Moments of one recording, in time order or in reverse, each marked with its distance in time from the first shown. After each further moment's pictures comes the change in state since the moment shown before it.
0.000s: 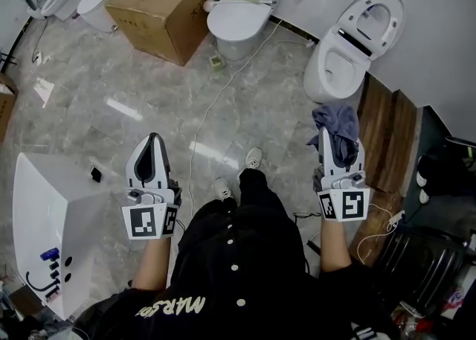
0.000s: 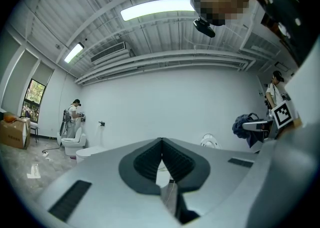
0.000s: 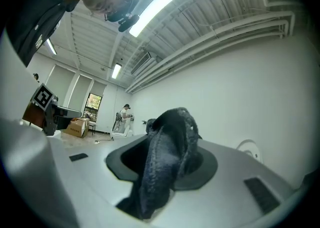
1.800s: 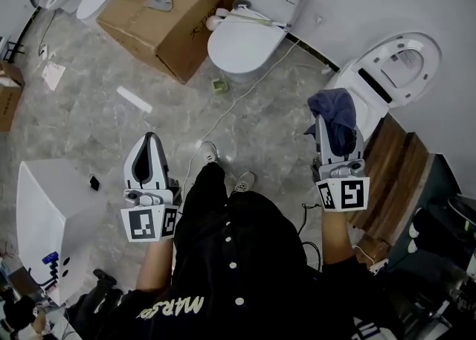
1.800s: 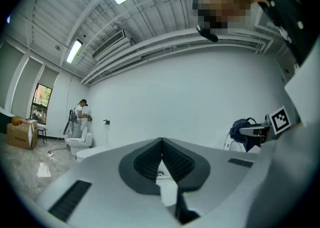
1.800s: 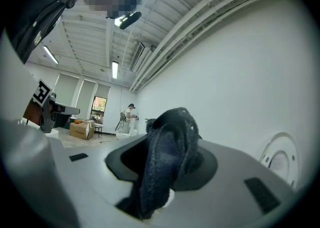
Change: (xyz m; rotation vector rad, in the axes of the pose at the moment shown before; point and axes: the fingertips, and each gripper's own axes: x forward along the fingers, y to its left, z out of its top) left arm 0.305 -0.004 -0.030 0.016 0.039 0.152; right arm 0.316 -0.165 -0.091 0.057 0.022 0.154
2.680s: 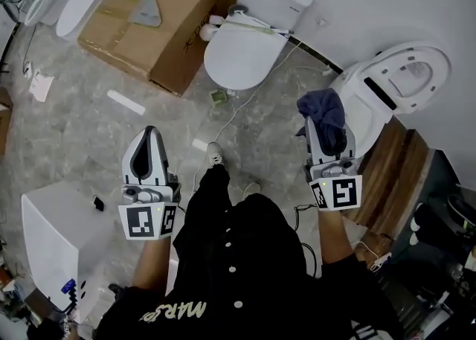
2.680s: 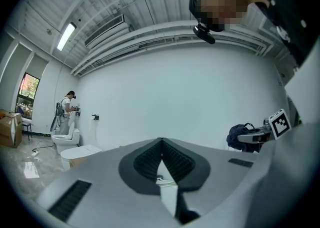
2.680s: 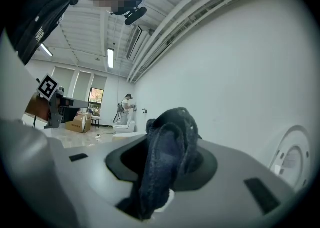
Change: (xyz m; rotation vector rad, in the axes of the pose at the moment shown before) left arm 0.166 0.069 -0.030 -0.011 0.030 -0.107; right arm 0.149 0.009 -0.060 -0.009 0.096 -0.011
